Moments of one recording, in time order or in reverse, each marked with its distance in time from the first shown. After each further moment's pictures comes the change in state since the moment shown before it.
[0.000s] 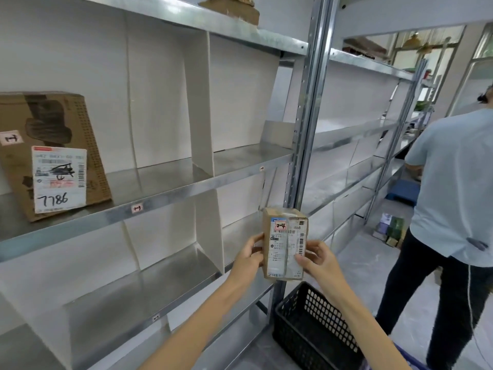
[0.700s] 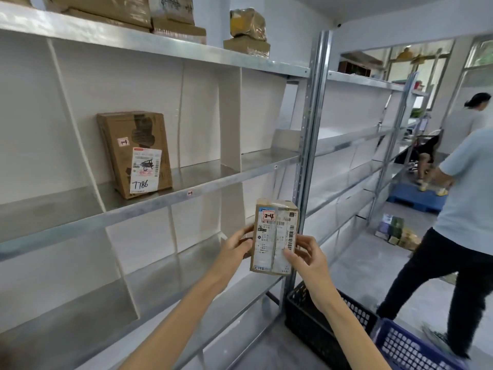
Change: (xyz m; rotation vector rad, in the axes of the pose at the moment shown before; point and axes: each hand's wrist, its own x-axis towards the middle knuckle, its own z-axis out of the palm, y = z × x) left_hand -0.184 0.054 -0.080 0.016 -0.011 0.101; right_hand -0.177 -0.065 0.097 0.075 0.014 -0.174
